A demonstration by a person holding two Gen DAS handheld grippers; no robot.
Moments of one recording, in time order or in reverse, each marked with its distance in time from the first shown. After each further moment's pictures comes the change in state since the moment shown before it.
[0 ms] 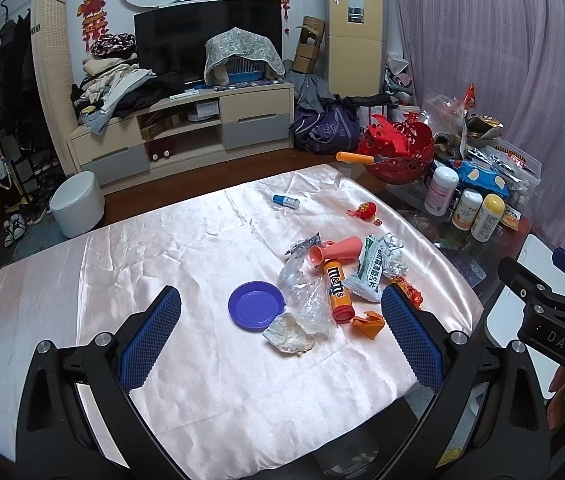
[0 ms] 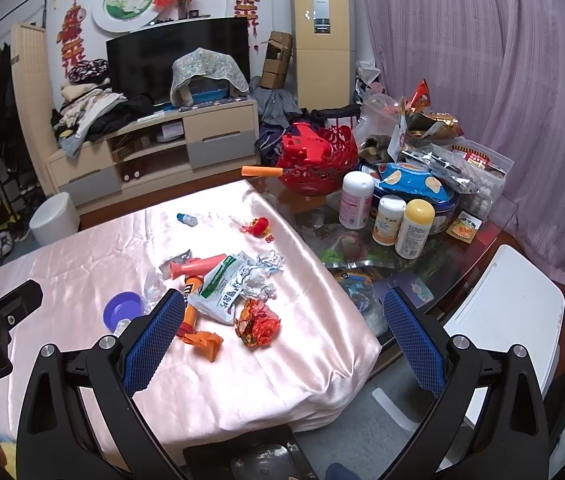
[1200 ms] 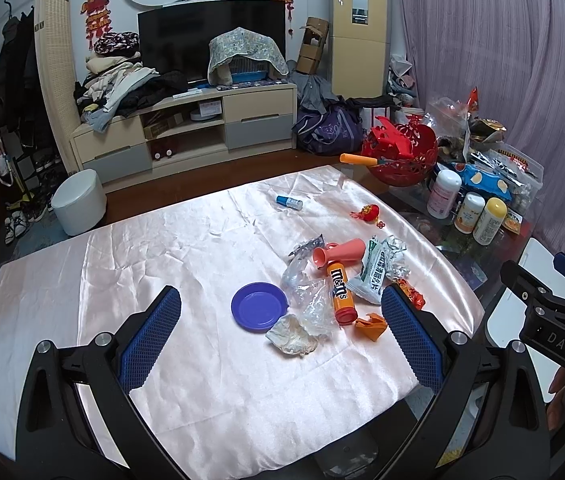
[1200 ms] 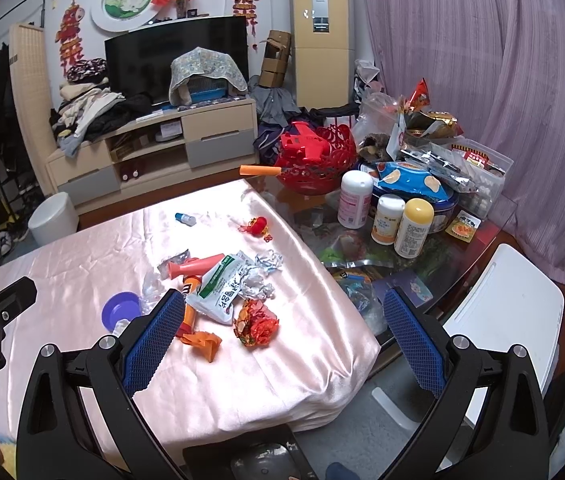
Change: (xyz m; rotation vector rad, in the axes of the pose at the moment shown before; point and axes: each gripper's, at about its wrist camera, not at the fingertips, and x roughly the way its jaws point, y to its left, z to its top) left arm 0.002 0.007 -0.002 -0.014 -0.003 0.000; right arm 0.000 -0.001 0.001 0.004 0.002 -0.002
